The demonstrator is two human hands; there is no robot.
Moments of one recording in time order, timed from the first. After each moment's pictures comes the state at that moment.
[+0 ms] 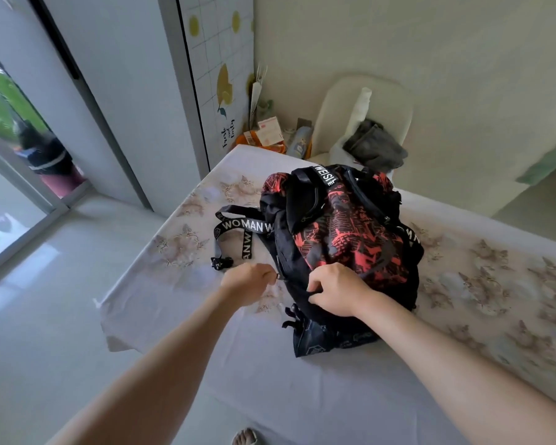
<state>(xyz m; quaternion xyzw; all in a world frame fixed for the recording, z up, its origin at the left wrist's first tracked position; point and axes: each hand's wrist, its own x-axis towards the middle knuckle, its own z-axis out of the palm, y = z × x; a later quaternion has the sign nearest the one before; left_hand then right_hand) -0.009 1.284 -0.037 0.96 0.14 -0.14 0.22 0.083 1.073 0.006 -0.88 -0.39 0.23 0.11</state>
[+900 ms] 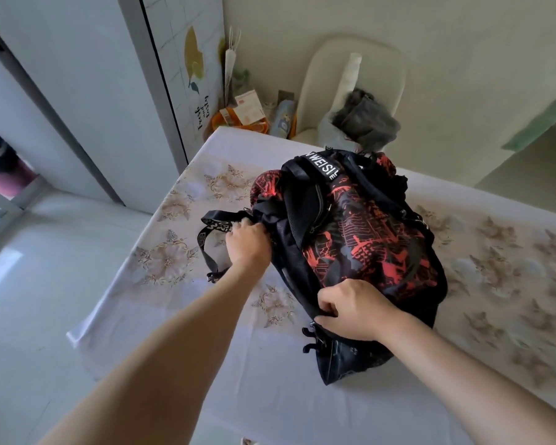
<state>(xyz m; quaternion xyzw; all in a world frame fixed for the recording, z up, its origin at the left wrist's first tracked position) 0.092 1.329 -0.068 0.96 0.26 -0.04 0.12 0.074 1.092 -0.005 -0.89 -0.40 0.21 0.06</state>
